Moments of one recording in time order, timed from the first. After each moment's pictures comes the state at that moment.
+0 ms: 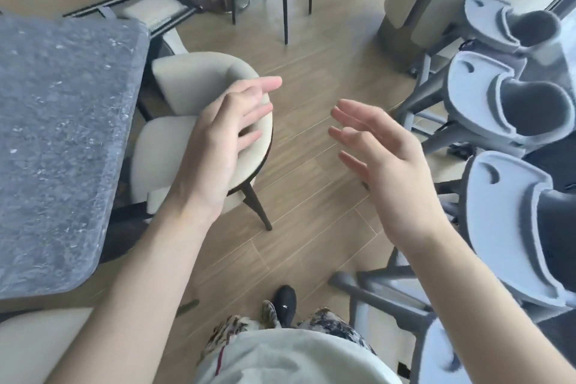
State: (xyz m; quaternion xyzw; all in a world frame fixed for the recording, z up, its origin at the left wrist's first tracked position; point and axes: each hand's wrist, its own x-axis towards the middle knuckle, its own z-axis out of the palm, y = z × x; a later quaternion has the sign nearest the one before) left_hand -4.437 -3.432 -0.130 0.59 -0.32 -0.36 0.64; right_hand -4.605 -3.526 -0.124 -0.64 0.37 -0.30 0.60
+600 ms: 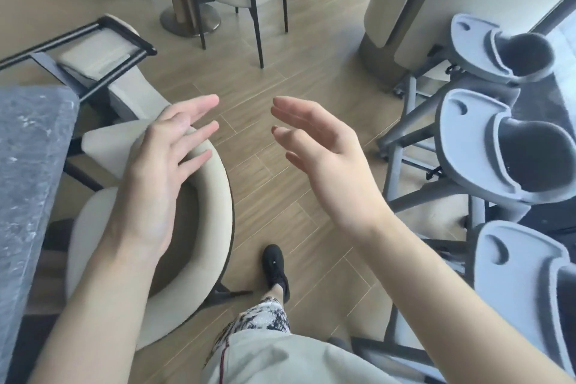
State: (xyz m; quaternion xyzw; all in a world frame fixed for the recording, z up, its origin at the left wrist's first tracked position) left_hand -4.307 -3.680 -0.155 0.59 -0.30 -0.34 0.67; right_hand -4.462 -3.790 -0.128 -0.64 0.34 -0.26 0.64
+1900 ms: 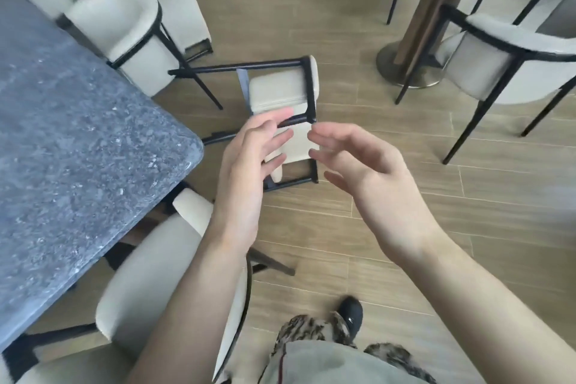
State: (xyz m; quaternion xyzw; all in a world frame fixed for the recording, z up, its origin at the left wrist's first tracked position) left_hand -3.998 -4.043 -0.150 0.68 -0.01 -0.07 0.73; right_hand -4.036 -4.194 -0.142 -0.68 0.09 0.03 0.73
